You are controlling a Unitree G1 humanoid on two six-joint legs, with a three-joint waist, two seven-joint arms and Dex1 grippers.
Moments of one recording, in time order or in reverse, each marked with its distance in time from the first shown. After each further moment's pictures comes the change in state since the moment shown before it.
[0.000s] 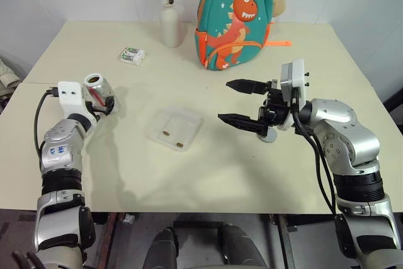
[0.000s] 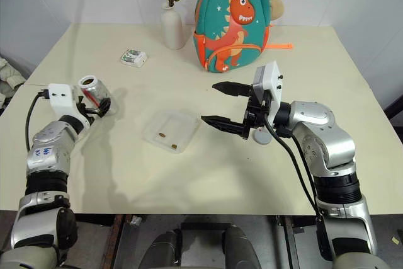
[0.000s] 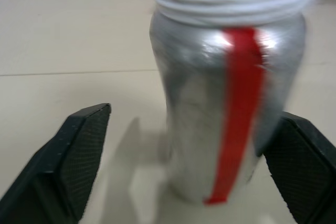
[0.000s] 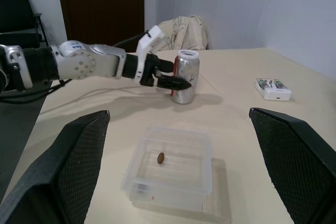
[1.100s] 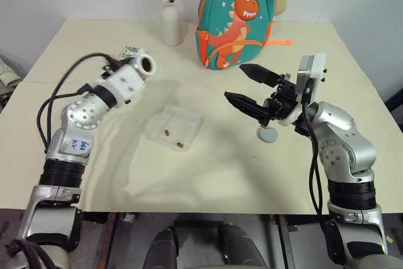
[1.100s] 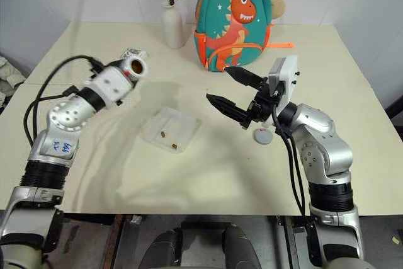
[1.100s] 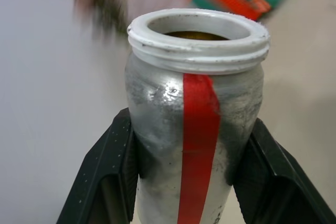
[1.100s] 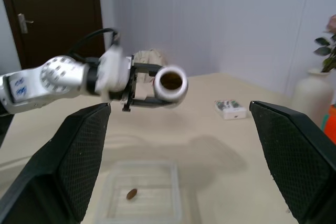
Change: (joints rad) left arm -0.093 0.047 -0.219 -0.237 0.213 -0.085 -0.099; right arm 0.053 0.084 -0.091 -0.031 0.065 -0.027 -0.160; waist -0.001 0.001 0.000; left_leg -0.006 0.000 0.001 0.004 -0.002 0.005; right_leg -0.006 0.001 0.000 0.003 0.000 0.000
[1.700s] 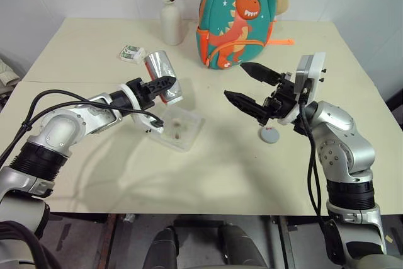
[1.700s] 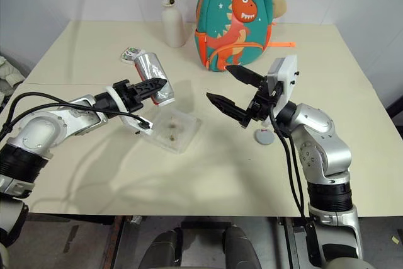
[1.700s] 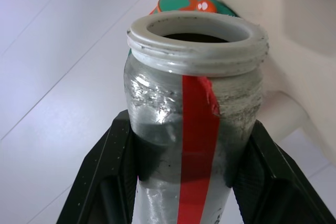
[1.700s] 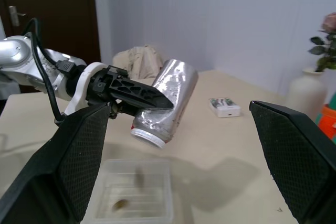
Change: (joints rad) left arm -0.123 0.344 -0.544 -0.111 1.300 -0.672 0.653; right arm 0.002 0.024 -0.002 0.000 -0.035 -0.040 -0.033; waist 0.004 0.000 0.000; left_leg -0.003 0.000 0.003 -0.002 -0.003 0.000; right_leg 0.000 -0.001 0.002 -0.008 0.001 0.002
